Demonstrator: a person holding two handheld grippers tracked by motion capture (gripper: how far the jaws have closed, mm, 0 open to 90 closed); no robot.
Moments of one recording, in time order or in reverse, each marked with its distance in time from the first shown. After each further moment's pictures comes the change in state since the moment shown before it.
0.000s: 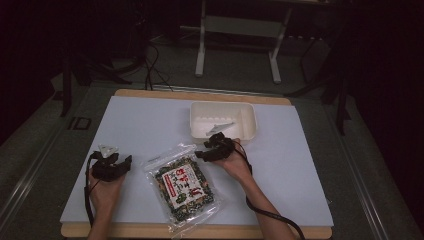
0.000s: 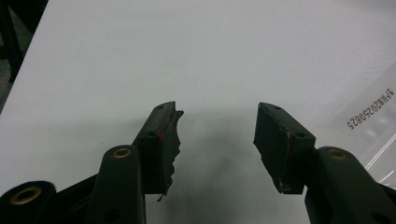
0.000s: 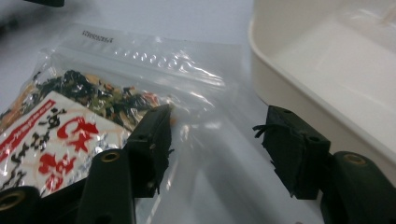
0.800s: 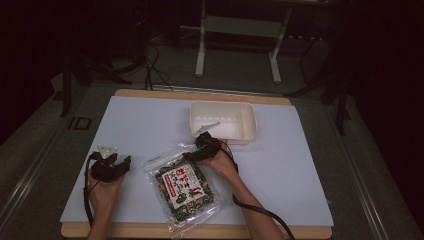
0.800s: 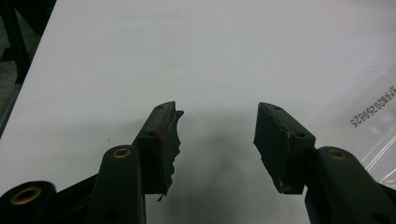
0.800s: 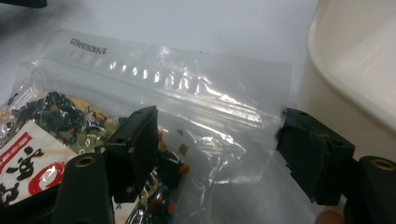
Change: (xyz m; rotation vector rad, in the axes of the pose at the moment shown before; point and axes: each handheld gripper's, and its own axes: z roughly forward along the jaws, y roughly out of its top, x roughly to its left) left arm 0.002 -0.002 -0.003 0.002 0.014 0.004; right arm 0.006 0.011 0.047 0.029 0.036 0.029
